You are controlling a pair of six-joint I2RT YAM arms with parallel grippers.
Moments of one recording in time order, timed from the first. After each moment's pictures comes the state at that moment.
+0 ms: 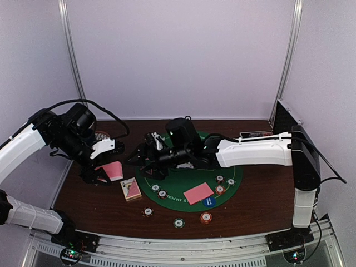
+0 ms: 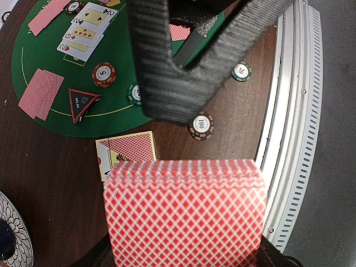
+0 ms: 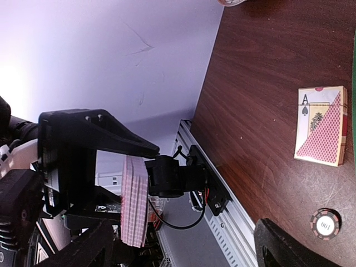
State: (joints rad) left arm -0.57 1.16 1.23 -1.28 0.37 0.63; right arm 1.07 1.97 1.52 0.09 -0.54 1.15
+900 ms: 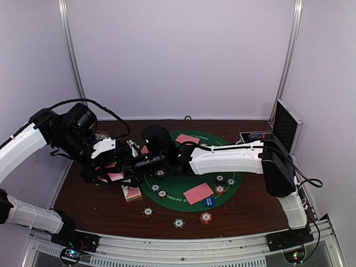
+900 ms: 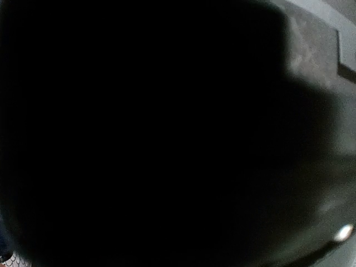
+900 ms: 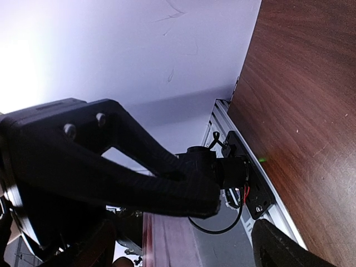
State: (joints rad) left arm -0.57 1.17 1.24 -1.28 0.38 0.63; right arm 1.14 2.21 1.80 0.16 -0.64 1.26
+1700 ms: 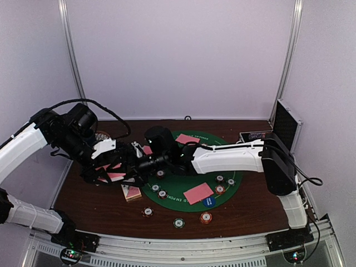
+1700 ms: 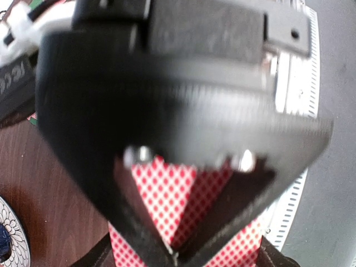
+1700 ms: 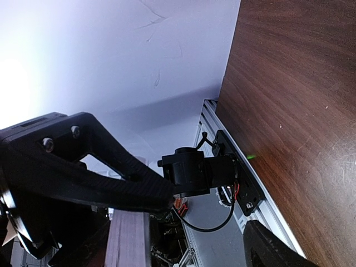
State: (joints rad) left arm -0.57 1.17 1.24 -1.29 0.38 0.63; right arm 1.12 2.22 1.77 0.15 -0.65 1.29
